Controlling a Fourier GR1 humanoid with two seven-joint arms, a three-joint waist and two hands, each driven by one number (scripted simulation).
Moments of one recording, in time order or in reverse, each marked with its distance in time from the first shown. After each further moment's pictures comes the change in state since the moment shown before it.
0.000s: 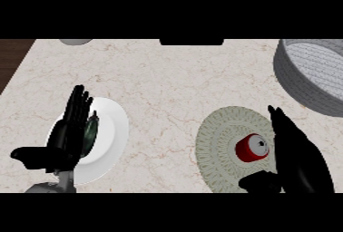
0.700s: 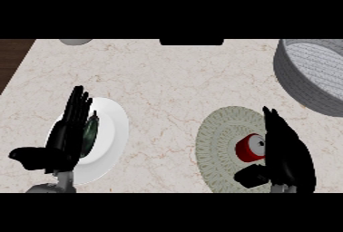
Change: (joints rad) left arm 0.009 -0.027 0.031 -0.003 -0.021 -0.038 0.009; right arm 0.016 0.013 0.006 0.110 0.074 -0.083 -0.034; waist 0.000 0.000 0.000
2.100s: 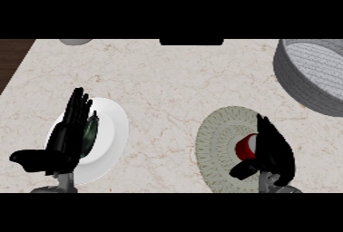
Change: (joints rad) left arm 0.019 -0.070 0.061 -0.006 -0.066 -0.073 0.003; right arm 0.029 -0.001 -0.056 0.246 -0.024 -0.161 -0.081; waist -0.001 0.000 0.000
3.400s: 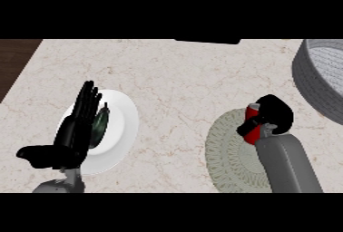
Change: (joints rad) left arm -0.048 -0.042 -0.016 -0.023 -0.042 -0.041 0.031; right arm -0.367 -0.071 -0.230 0.486 0.013 -0.079 -0.033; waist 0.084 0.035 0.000
